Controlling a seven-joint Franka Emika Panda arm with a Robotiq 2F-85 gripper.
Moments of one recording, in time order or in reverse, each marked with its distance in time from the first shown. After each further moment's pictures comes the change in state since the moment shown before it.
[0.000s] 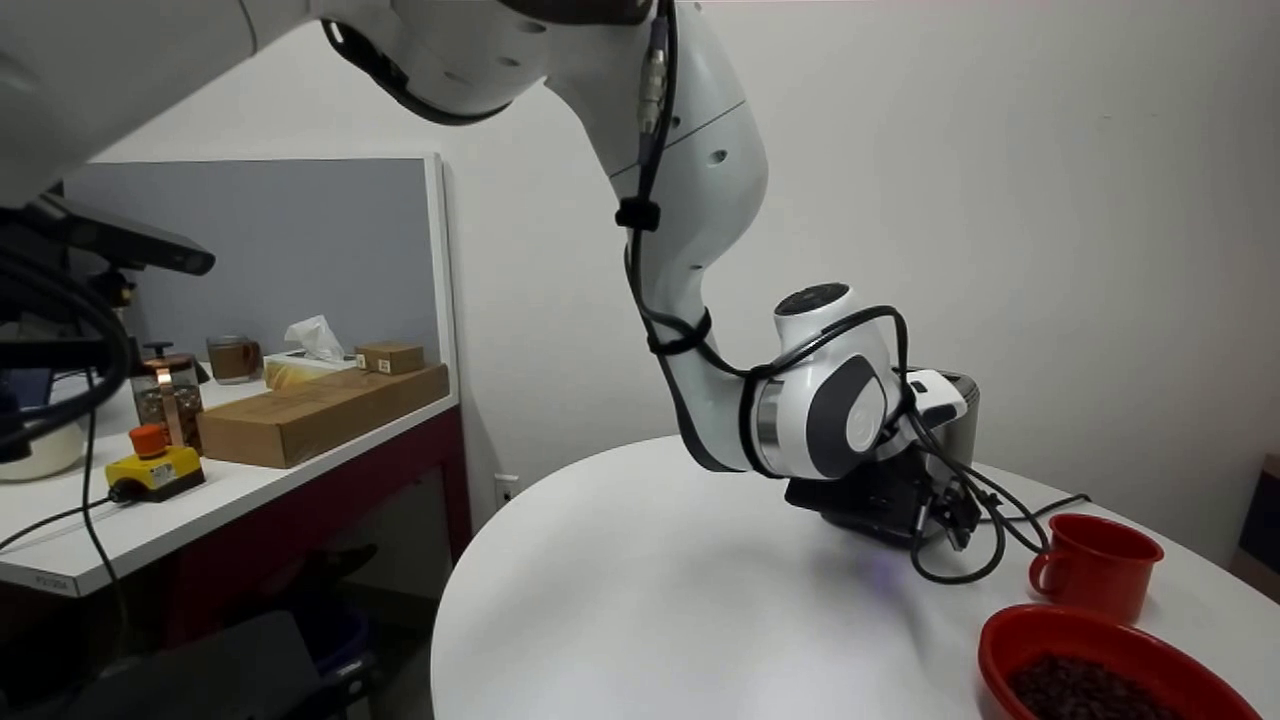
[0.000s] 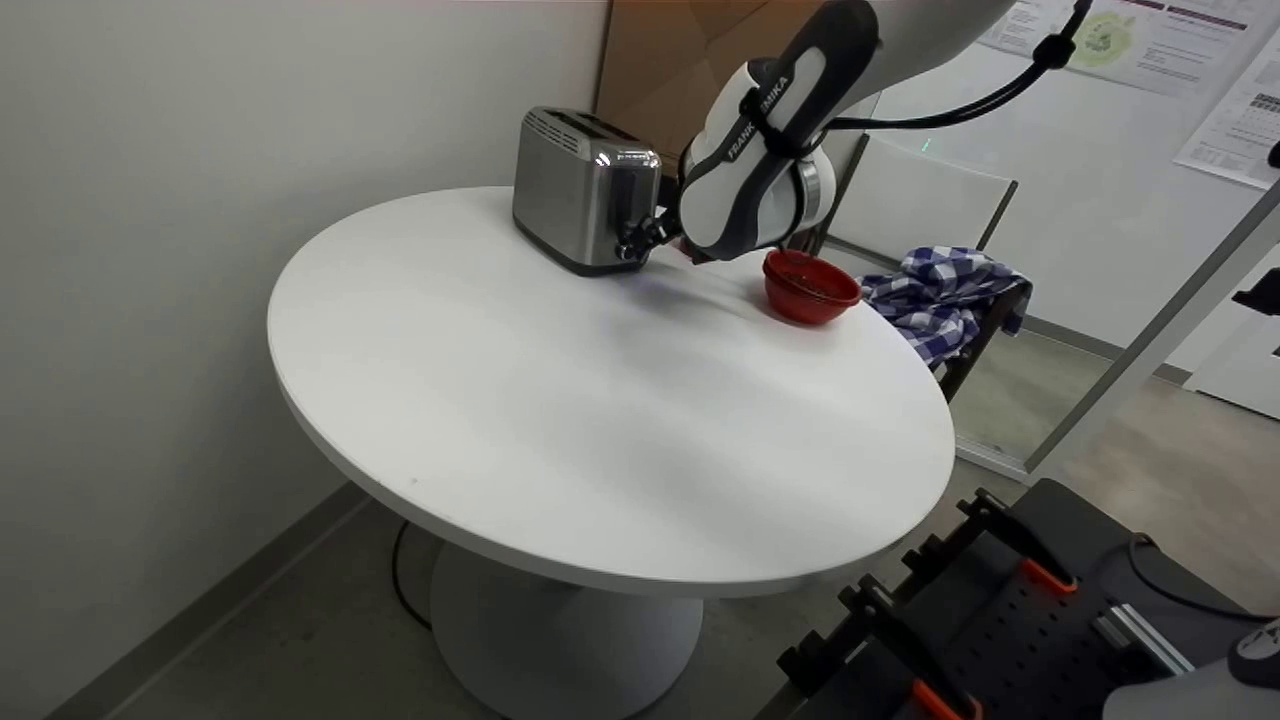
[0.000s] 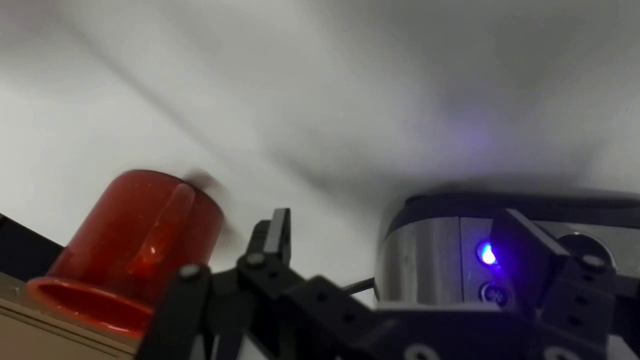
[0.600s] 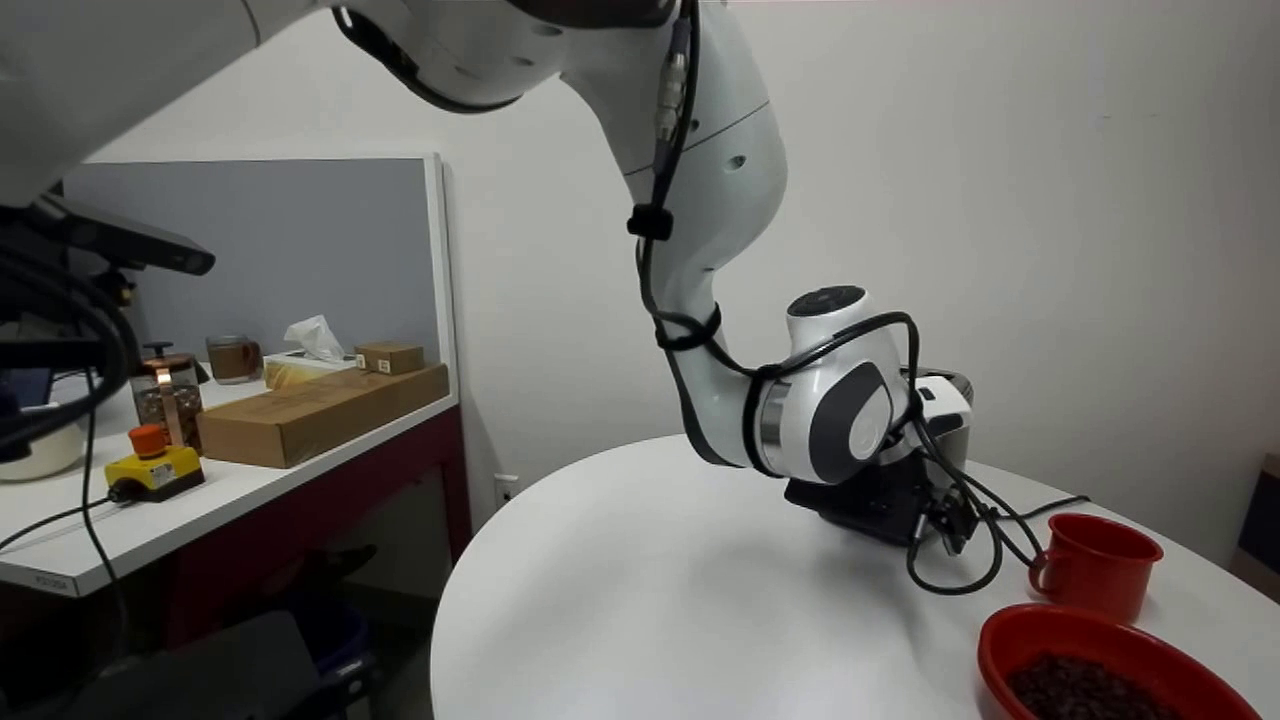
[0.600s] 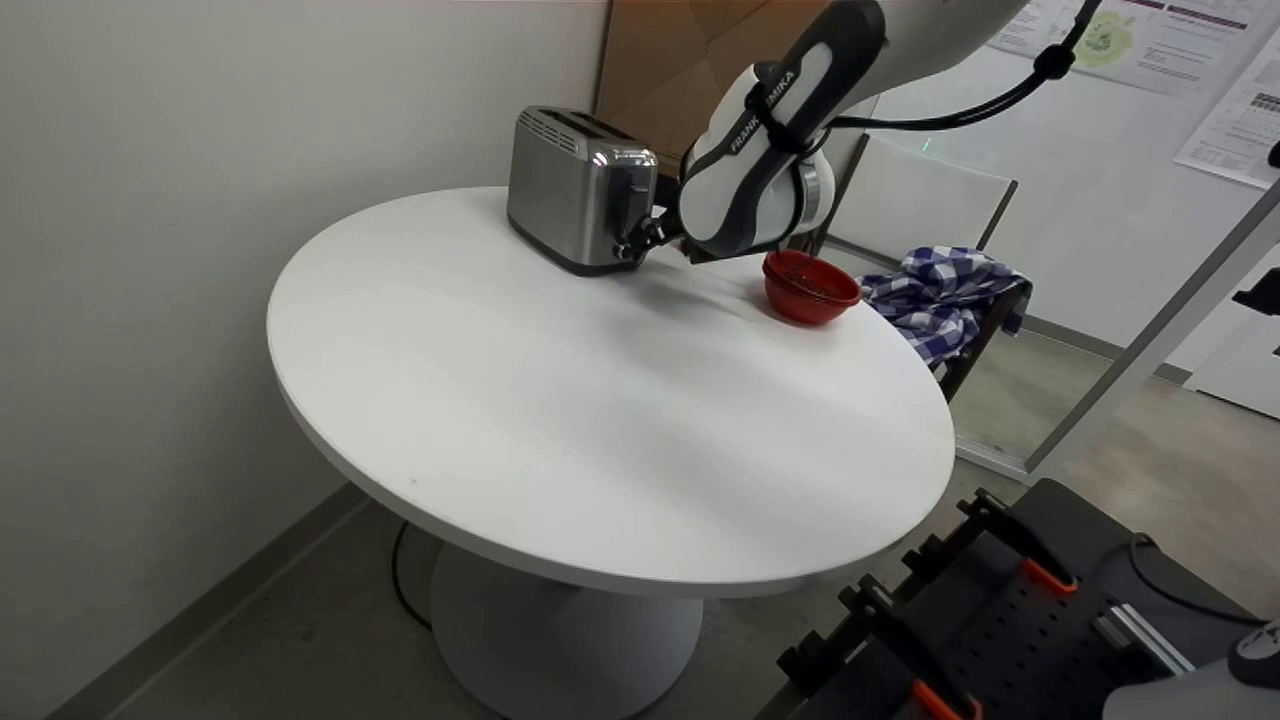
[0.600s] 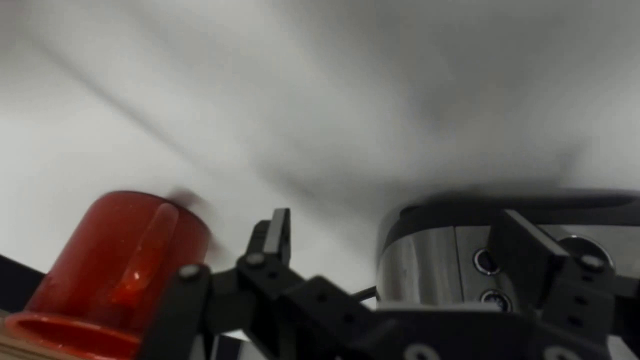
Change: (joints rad) arm -0.101 -0.005 0.111 0.014 0.001 -0.022 -0.023
